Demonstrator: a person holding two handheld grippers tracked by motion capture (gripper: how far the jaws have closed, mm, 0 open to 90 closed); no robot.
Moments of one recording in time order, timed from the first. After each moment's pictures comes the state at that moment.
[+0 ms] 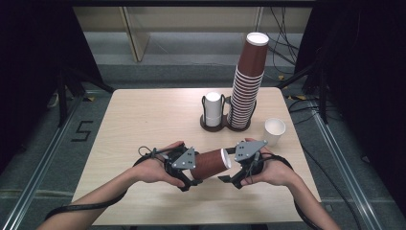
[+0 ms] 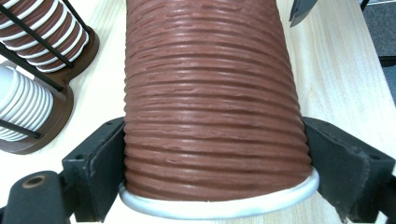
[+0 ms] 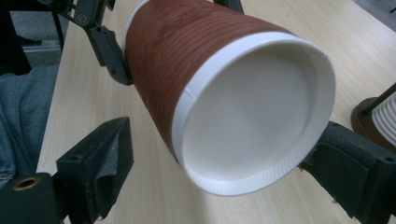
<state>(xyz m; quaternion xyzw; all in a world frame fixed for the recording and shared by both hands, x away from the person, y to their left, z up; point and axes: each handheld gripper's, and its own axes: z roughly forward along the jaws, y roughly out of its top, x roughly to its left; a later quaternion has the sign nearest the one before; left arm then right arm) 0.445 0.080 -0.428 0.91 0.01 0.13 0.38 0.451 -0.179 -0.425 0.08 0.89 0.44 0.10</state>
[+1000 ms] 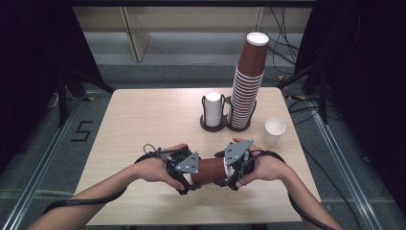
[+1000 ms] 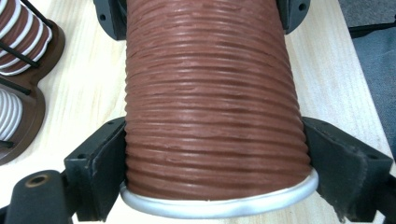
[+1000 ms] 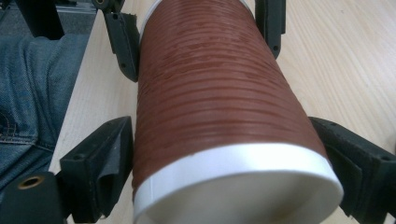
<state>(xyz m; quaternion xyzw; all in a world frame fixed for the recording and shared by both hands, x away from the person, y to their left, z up) 0.440 0.073 -0.426 0.93 -0.02 0.10 0.35 0.456 -0.155 -0.423 0.00 0.92 0.39 0.06</state>
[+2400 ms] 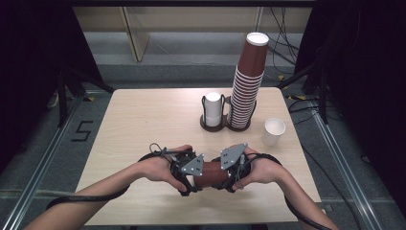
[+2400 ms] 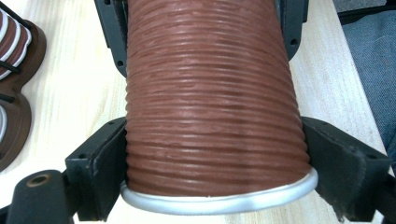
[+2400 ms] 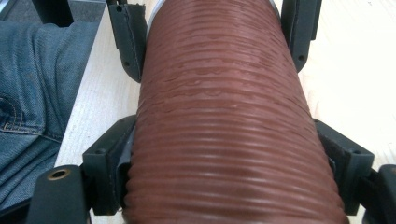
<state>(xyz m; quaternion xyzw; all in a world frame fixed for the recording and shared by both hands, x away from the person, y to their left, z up) 0.438 0.061 -0.425 0.94 -0.05 0.09 0.32 0.452 -0.148 -0.432 -0.01 0.93 0.37 0.04</state>
